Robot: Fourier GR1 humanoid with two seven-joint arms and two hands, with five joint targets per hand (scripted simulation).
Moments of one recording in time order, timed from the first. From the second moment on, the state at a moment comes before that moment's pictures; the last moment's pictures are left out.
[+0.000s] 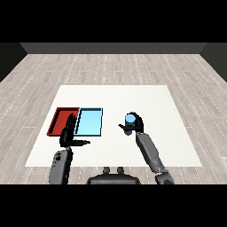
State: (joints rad) left arm 0.00 0.05 0.06 -1.60 0.09 -0.12 -0.31; right arm -0.42 0.00 0.10 -1.01 -0.16 -0.25 -0.29
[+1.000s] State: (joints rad) left arm -0.07 0.00 -0.08 -1.59 0.17 -0.10 -0.15; right arm -0.43 -0.02 0.18 -1.31 -0.10 -0.22 -0.18
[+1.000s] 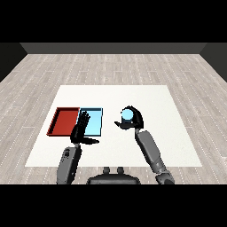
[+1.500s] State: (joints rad) left arm -0.15 0.00 -0.20 -1.51 0.20 0.00 -0.09; right arm -0.47 -0.01 0.18 -1.29 -0.09 -0.21 -0.18
